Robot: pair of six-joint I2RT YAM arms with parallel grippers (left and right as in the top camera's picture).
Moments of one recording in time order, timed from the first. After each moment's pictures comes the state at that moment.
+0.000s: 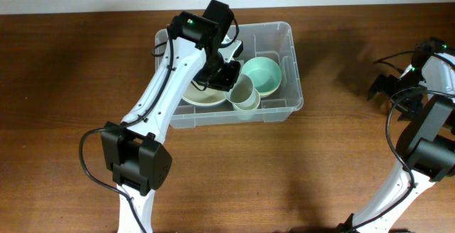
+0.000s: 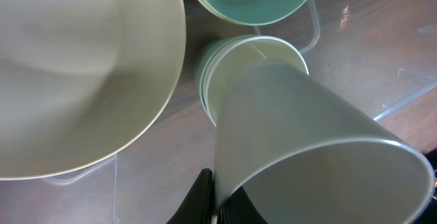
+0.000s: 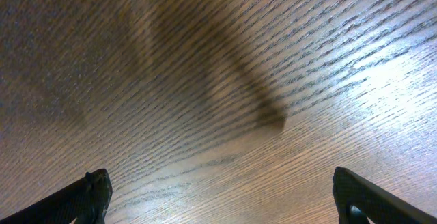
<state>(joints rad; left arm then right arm) -0.46 2.16 2.20 -1.47 0.26 -0.08 -0.49 2.23 1.79 -1.19 -0.05 0.22</state>
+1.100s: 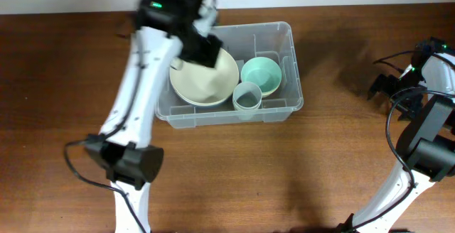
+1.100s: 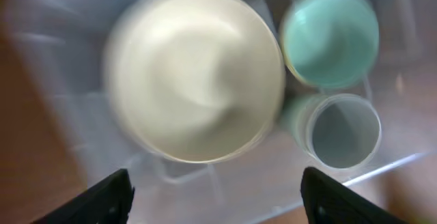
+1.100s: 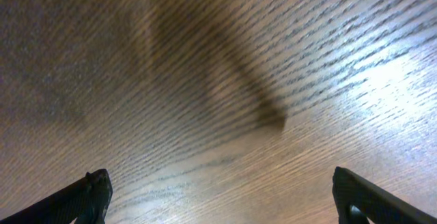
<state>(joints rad) -0.33 2.18 2.60 -1.62 0.04 -0.04 -0.49 2.23 1.79 -1.19 -0.05 0.22</state>
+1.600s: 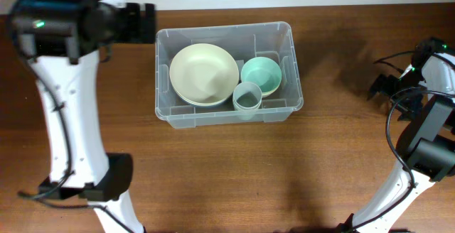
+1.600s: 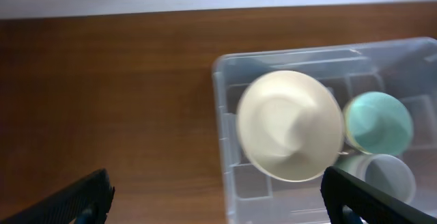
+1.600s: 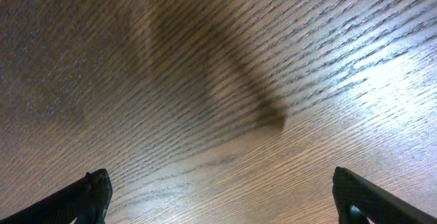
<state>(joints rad) -0.08 2.01 2.81 -1.68 -0.03 -0.05 -0.49 2.23 1.79 -1.19 -0.05 0.22</state>
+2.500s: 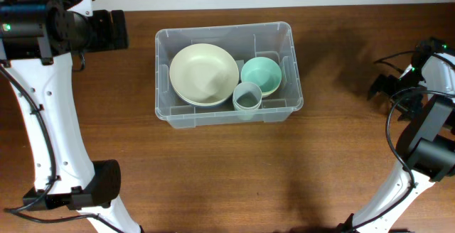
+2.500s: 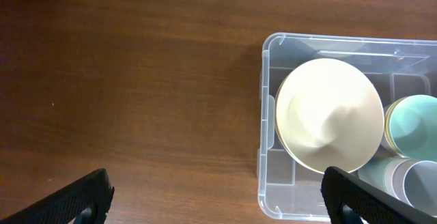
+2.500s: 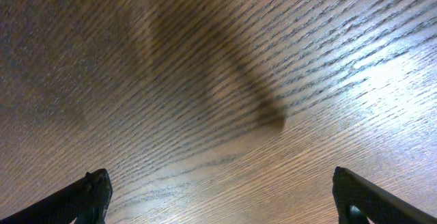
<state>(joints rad) 0.02 1.96 2.67 -1.69 -0.05 -0.07 -0.49 2.23 1.79 -1.19 -0.05 0.22</state>
